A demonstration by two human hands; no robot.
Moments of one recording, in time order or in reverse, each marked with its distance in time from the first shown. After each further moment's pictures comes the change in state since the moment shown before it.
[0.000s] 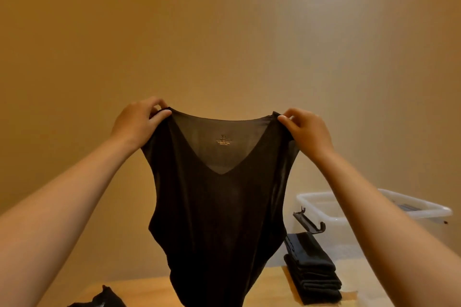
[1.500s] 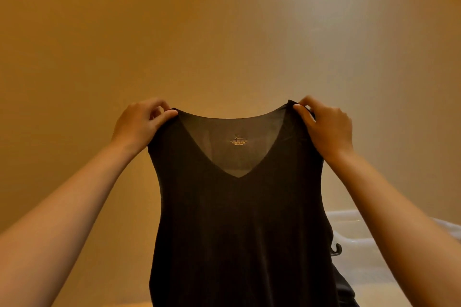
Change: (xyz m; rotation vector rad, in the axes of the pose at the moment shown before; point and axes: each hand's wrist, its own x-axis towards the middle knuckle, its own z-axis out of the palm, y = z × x) left_hand 0.014 0.009 -0.054 -0.048 0.094 0.073; right_hand 0.023 -0.039 -0.030 -0.204 0.342 -0.227
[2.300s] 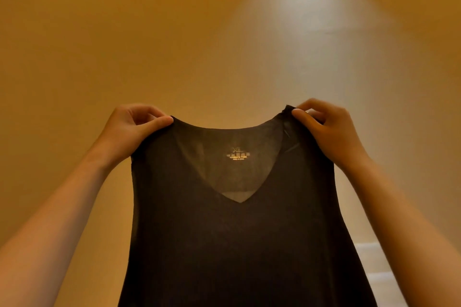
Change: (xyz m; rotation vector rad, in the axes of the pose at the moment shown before) left_hand -0.007 0.070 -0.081 -0.478 0.012 -0.057; right_hand 0.034 -0.047 -0.091 0.519 -0.106 -0.017
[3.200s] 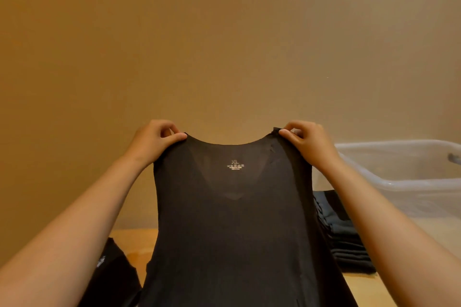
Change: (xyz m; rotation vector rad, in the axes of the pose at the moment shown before) left_hand -0.090 -0.314 0.163 0.417 -0.357 -0.424; right_hand -0.178 0.267 0.192 -0.230 -0.496 0.487
